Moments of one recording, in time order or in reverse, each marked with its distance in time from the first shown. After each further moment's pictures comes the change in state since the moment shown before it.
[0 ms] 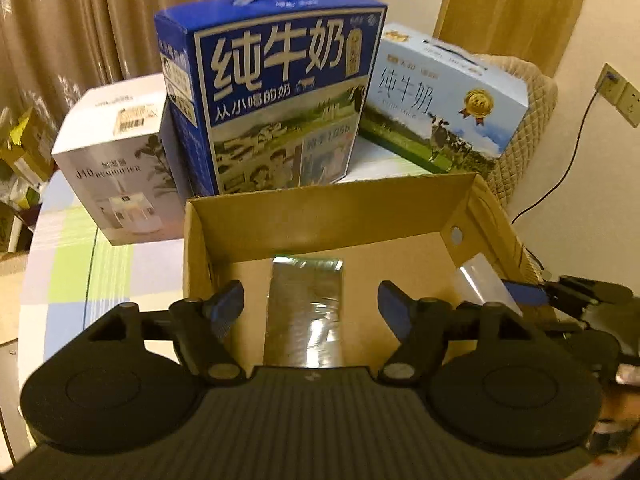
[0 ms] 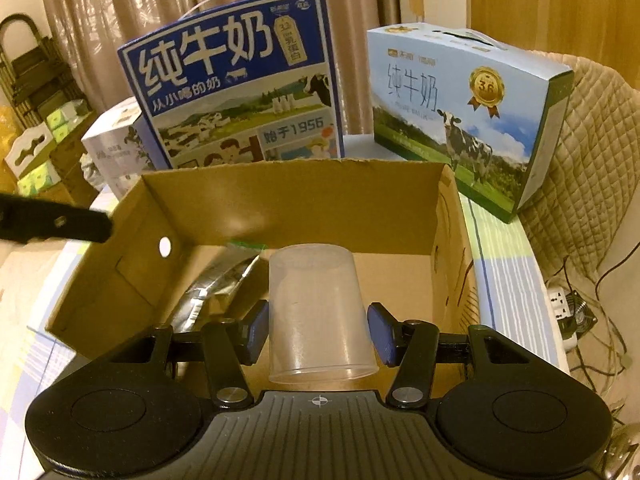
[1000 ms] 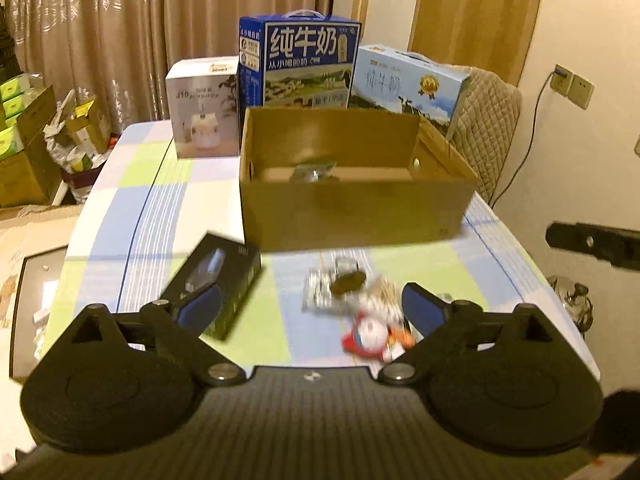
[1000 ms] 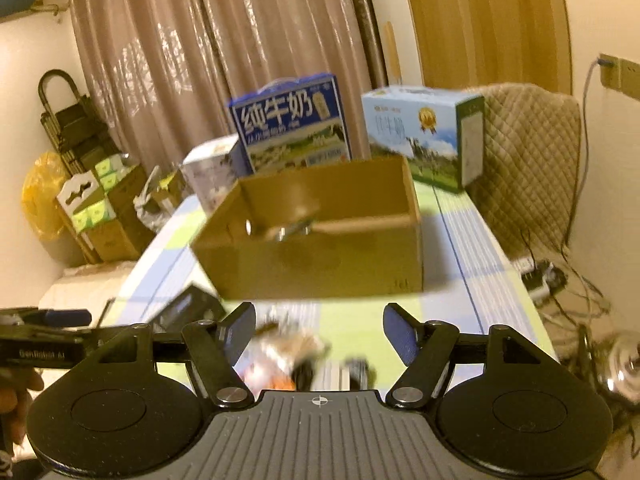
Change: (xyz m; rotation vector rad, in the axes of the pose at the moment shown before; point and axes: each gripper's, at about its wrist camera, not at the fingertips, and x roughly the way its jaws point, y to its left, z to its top) left arm -0.177 -0.033 -0.243 -0.056 -0.159 0.051; right arm -0.237 0.060 -0.180 0.048 -0.160 0.022
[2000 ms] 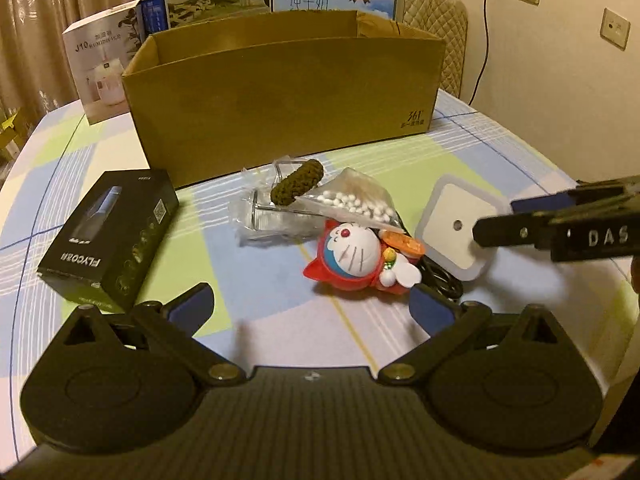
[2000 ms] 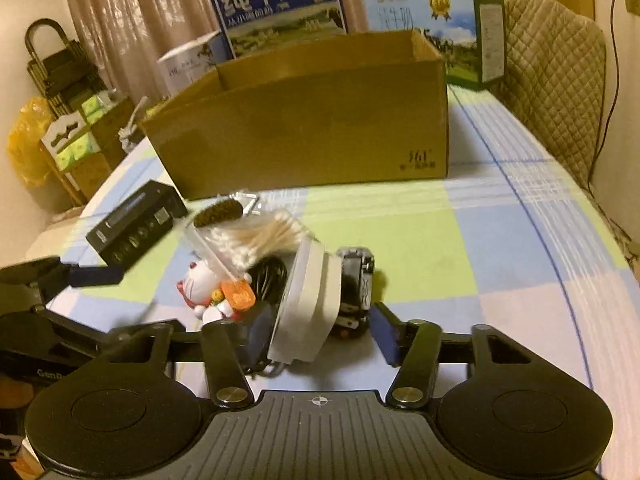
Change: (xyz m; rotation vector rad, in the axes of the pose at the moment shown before) left arm 0.129 -0.023 -0.079 0.224 0.063 -0.101; right arm 0.123 -0.028 -0.079 -0.020 0.156 0.025
